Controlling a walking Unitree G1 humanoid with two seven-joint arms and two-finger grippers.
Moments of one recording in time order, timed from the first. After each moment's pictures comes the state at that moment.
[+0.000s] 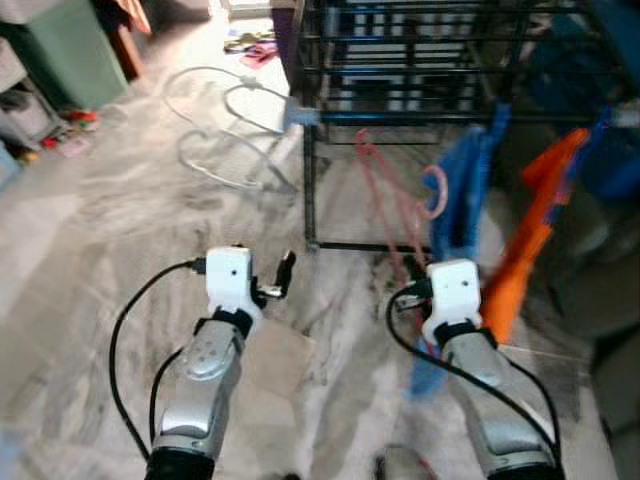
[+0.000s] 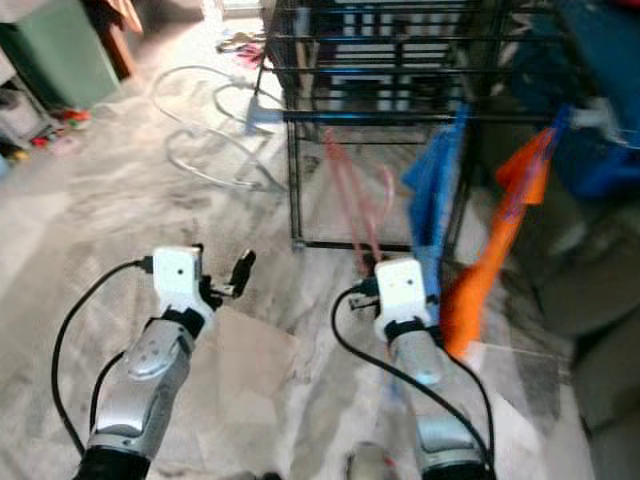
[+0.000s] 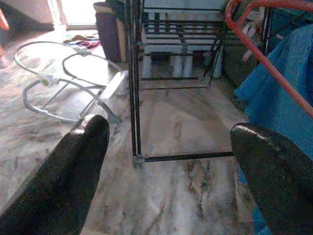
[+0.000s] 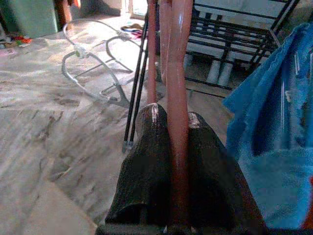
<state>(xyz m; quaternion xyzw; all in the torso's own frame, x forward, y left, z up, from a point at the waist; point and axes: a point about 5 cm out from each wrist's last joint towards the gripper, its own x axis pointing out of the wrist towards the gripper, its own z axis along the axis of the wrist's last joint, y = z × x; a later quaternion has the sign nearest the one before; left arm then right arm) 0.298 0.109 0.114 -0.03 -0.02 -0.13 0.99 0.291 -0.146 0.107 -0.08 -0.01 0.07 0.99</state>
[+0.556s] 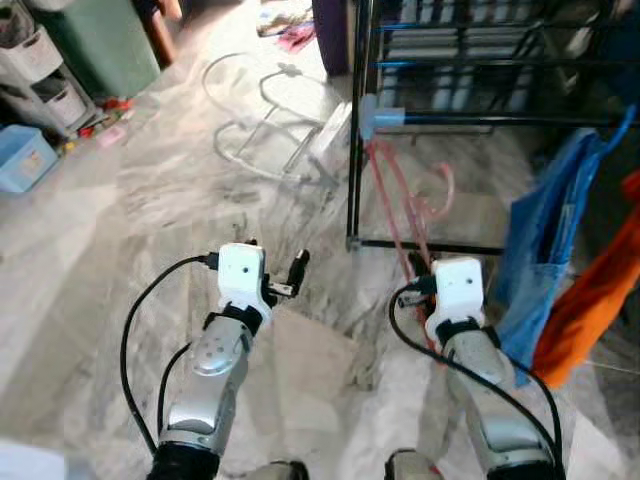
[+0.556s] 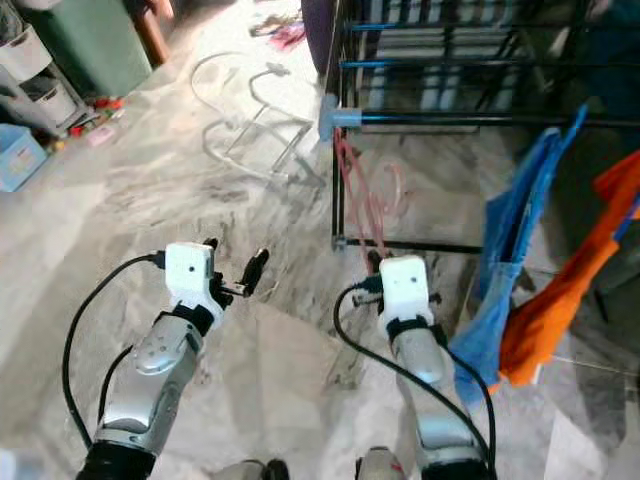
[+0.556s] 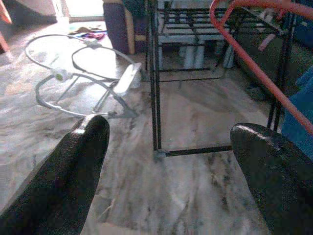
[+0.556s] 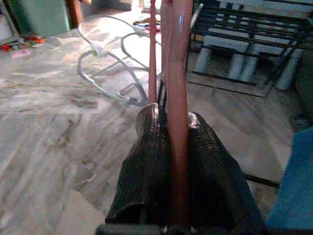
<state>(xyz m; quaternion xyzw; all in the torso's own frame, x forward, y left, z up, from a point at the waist) 0.298 0.099 0.116 -0.03 -0.02 -0.16 0.99 0.294 -0.148 0.110 -0.08 -0.01 0.05 1.00</state>
